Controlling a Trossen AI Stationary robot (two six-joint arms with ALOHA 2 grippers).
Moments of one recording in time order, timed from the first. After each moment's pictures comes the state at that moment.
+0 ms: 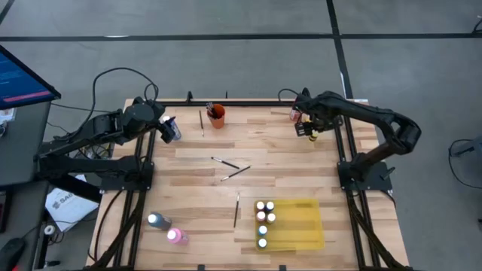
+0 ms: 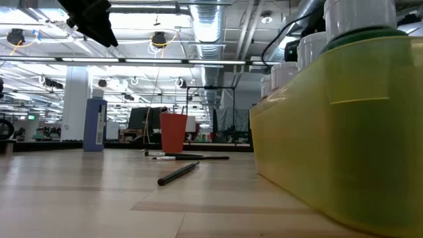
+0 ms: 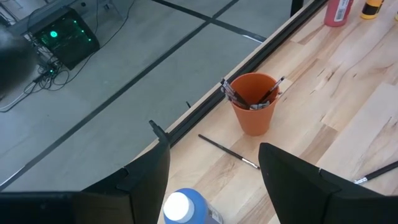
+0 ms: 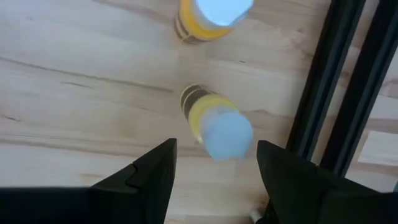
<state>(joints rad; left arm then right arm) 0.32 0.75 0.97 -0.89 -0.59 -0.11 -0.65 1.47 1.06 -1.20 0.21 0.71</state>
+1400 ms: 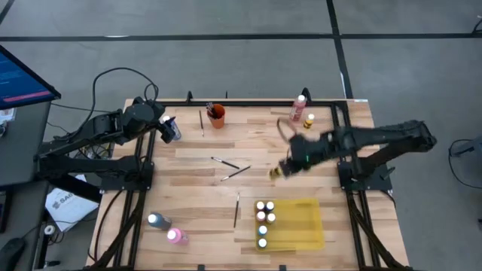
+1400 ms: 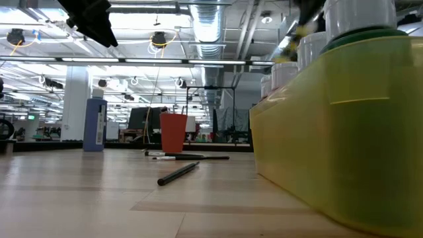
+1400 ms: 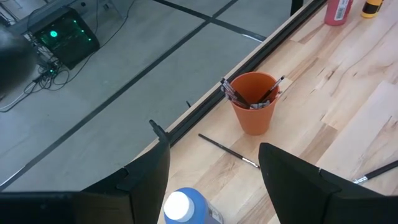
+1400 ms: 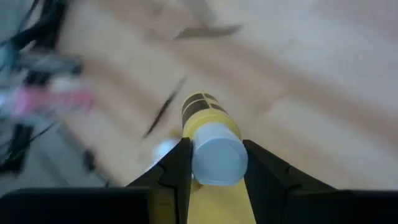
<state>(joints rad) 0.32 0.75 0.97 -0.90 -0.59 -0.11 0.18 1.29 1.27 -0.99 0.10 1.23</state>
